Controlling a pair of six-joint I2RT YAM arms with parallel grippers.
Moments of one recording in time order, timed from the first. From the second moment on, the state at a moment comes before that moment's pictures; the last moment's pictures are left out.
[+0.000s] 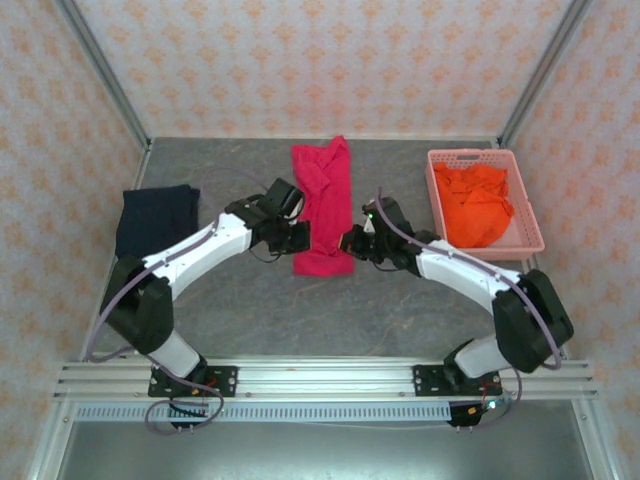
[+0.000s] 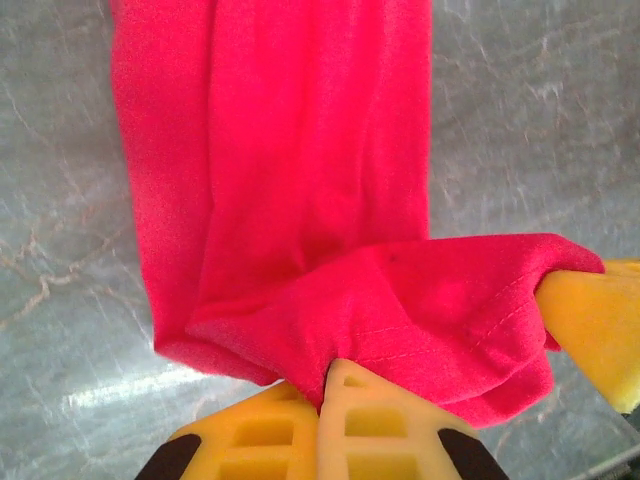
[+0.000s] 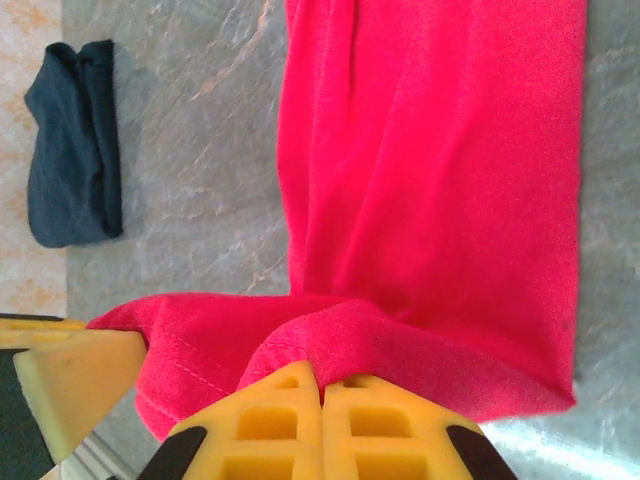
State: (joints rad) left arm -0.55 1.60 1.25 -0.73 0.18 -0.68; right arm 0.58 1.46 0.90 -0.22 -0.30 0.83
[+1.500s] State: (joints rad) left arm -0.40 2.06 1.71 -0.79 0.18 -0.62; right arm 0.39 1.91 1.26 -0.20 -0.38 0.74
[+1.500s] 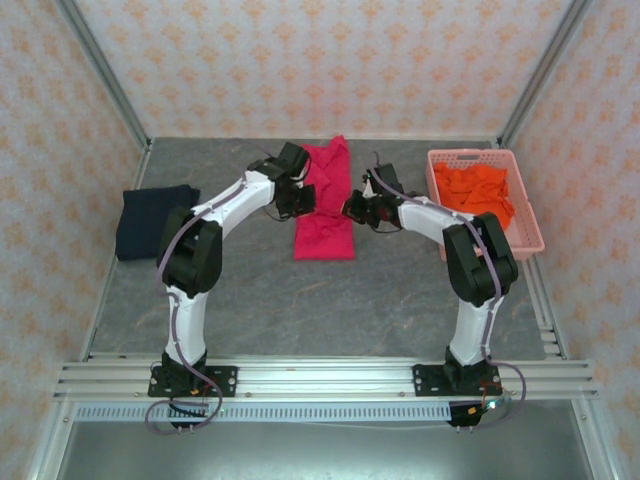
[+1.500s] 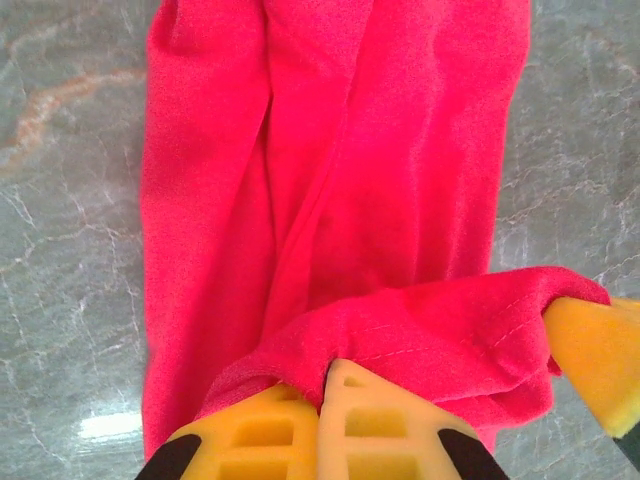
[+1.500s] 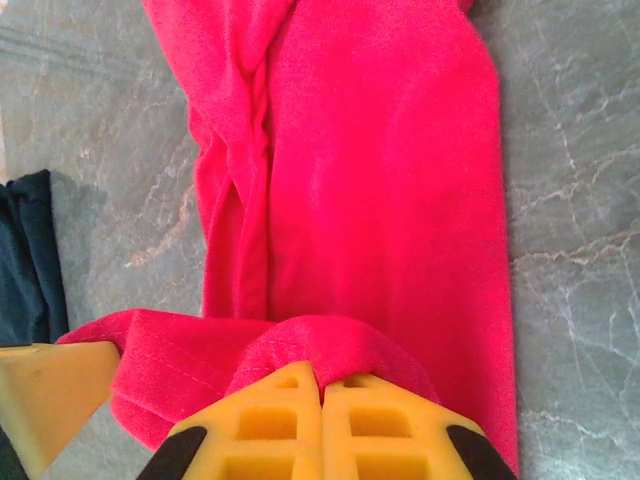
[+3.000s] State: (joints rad) left arm -0.37 1.85 1.56 -0.69 0.19 -0.63; right arm 0.38 1.88 1.25 -0.10 -0.33 0.66
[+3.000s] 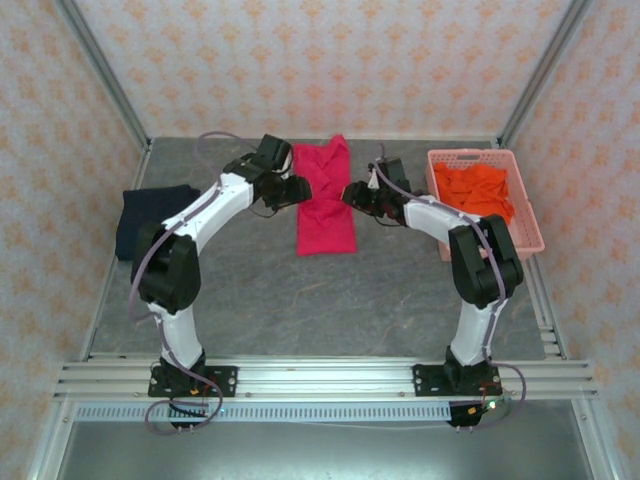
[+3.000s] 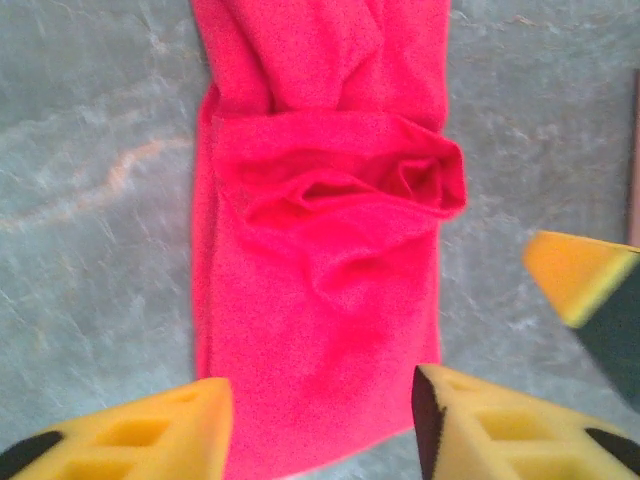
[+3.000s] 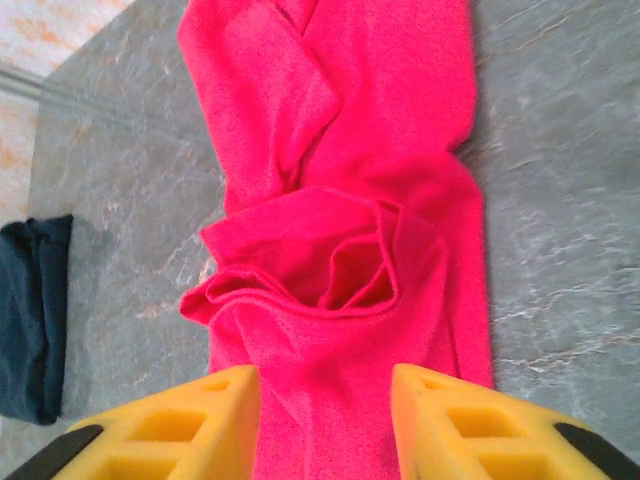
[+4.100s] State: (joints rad) left arm -0.47 1.83 1.34 -0.57 0.15 -0.70; right arm 0.36 2.00 1.35 -0.14 -0.31 0.64
